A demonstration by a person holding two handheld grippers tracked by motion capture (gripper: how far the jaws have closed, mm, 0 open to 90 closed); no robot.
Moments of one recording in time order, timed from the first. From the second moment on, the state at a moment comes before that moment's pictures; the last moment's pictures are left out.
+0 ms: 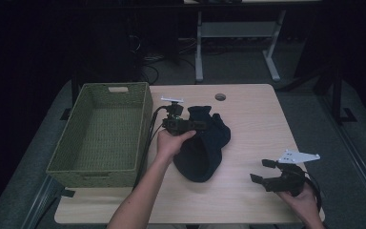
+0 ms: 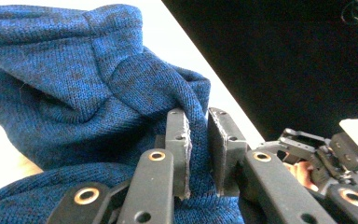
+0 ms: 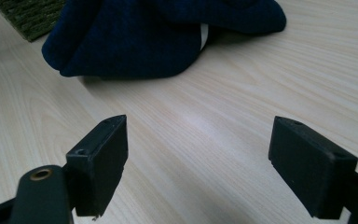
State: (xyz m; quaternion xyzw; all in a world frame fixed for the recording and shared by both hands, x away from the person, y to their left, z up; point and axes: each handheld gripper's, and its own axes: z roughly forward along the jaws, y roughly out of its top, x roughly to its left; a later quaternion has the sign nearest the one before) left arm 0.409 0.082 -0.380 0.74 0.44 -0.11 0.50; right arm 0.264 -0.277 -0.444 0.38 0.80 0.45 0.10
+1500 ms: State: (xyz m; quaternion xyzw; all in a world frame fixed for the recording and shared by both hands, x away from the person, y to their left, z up) left arm 0.389 0.113 -0.400 0.72 0.45 -0.09 0.52; right arm 0.313 -0.175 -0.436 0.32 0.83 0.45 -0.02
